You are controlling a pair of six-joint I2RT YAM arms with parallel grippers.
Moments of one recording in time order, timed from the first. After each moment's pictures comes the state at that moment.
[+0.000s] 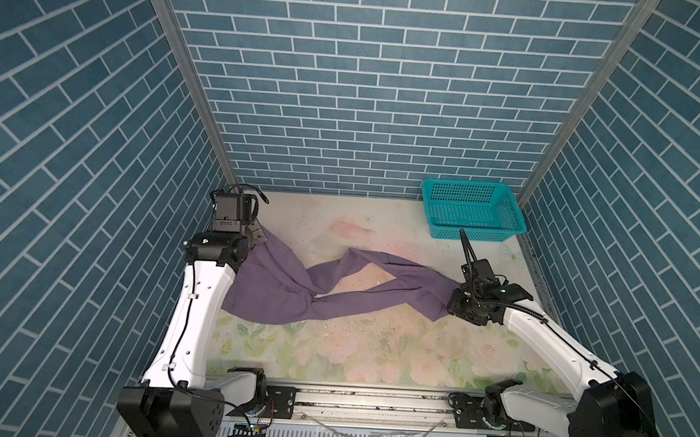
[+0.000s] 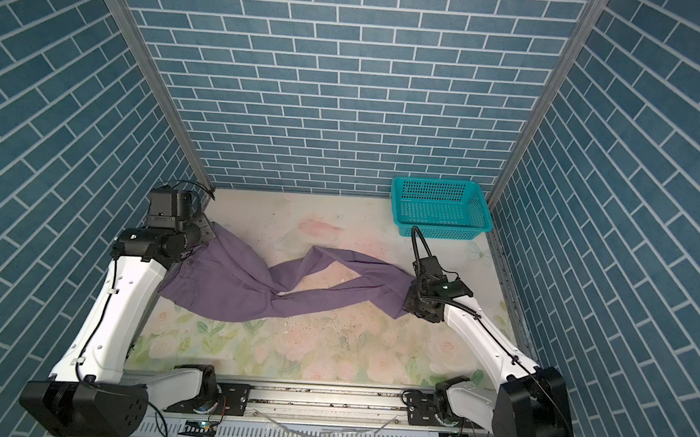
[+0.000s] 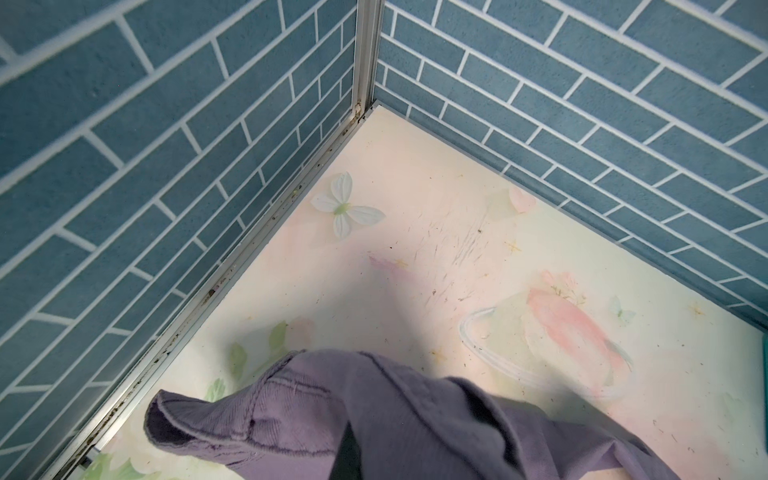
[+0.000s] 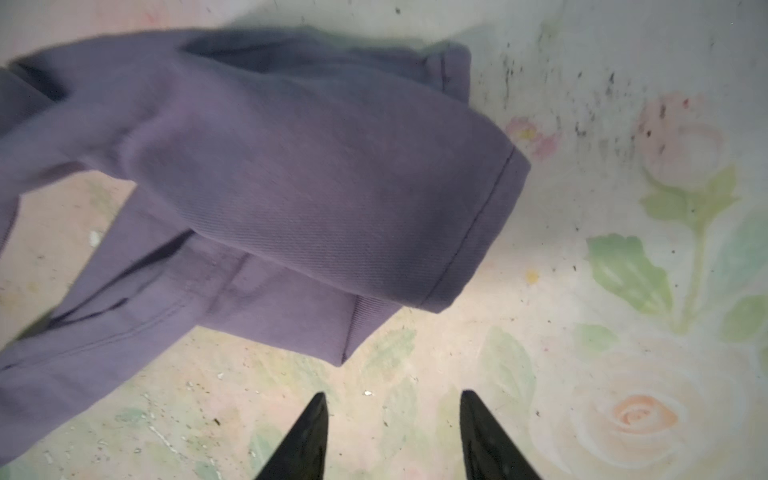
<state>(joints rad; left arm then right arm) 0.02 1.19 1.32 -0.89 -0.25 -0.49 0.40 1.19 0.77 -0.79 -0.01 0.66</state>
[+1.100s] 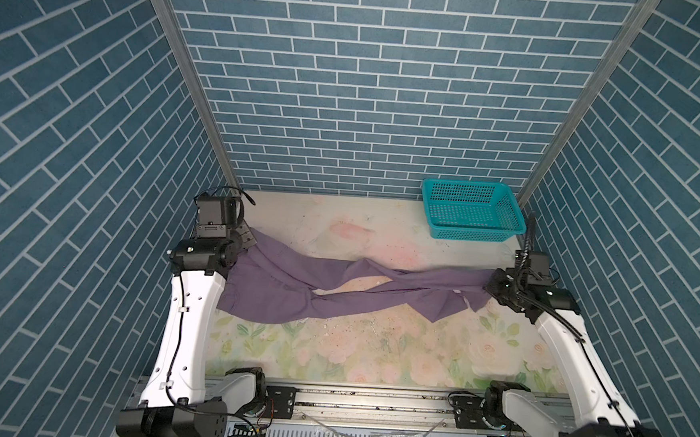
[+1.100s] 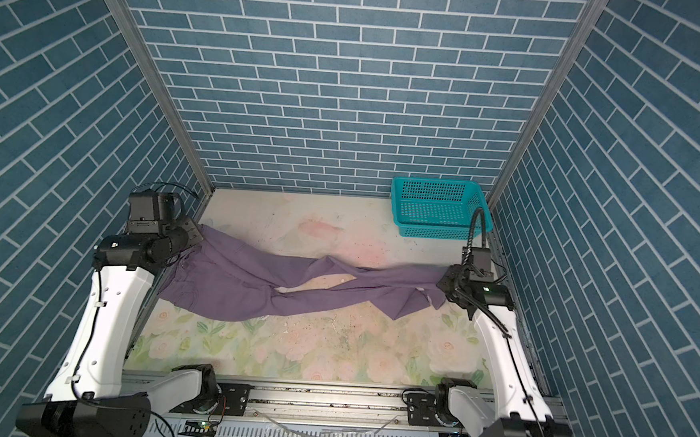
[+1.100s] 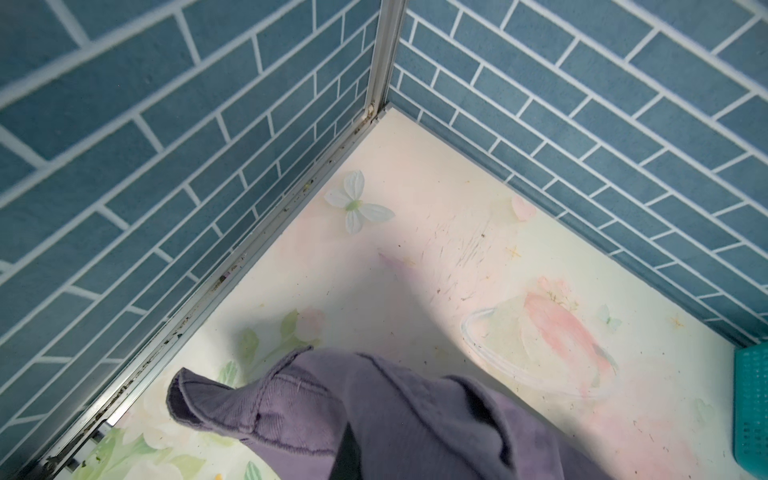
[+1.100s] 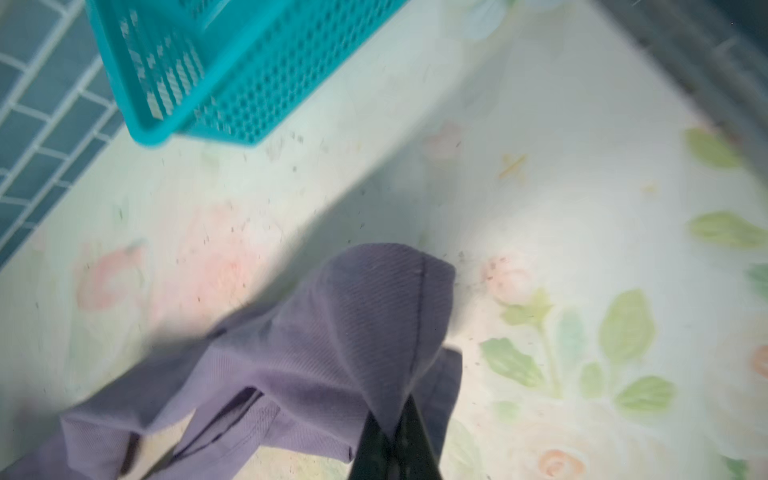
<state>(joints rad) 0.11 1.13 1.36 -0.96 -0.19 -0.49 -0.02 0.98 0.93 -0.83 0.00 0.57</state>
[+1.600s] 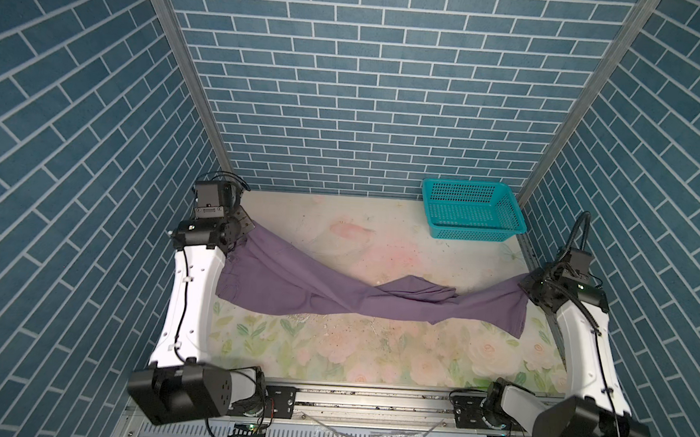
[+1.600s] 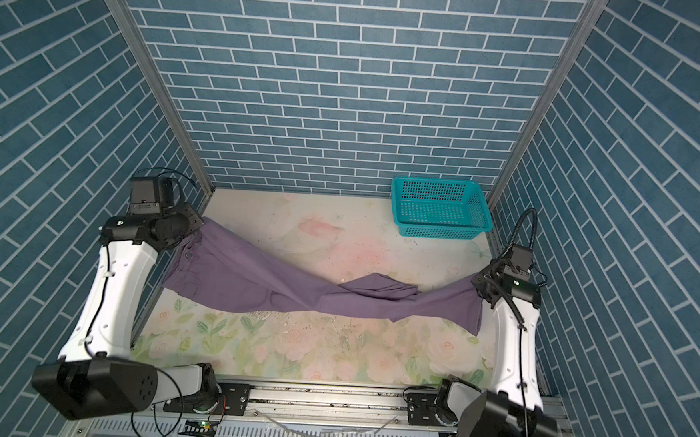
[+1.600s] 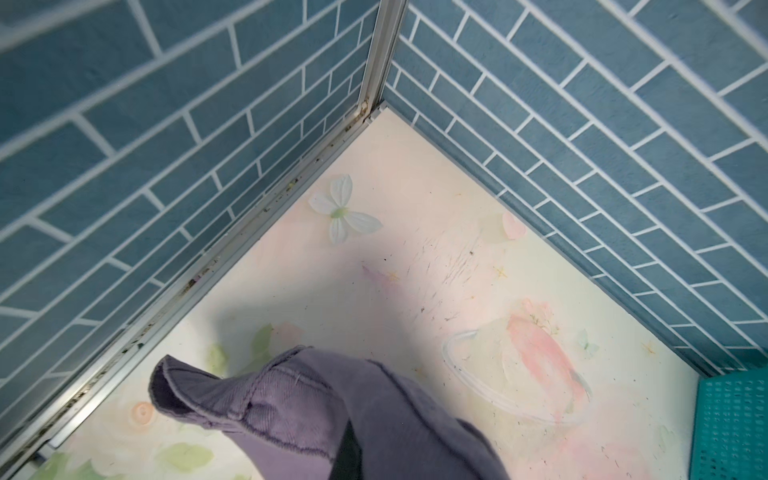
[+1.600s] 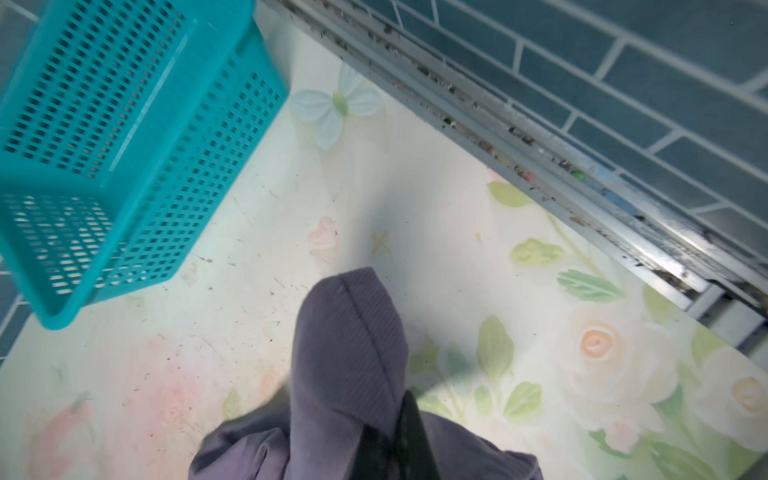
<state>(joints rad) 0.16 1.34 1.43 -0.88 -0.11 -0.54 -0.29 1.18 1.00 -0.81 -0.01 0.56</state>
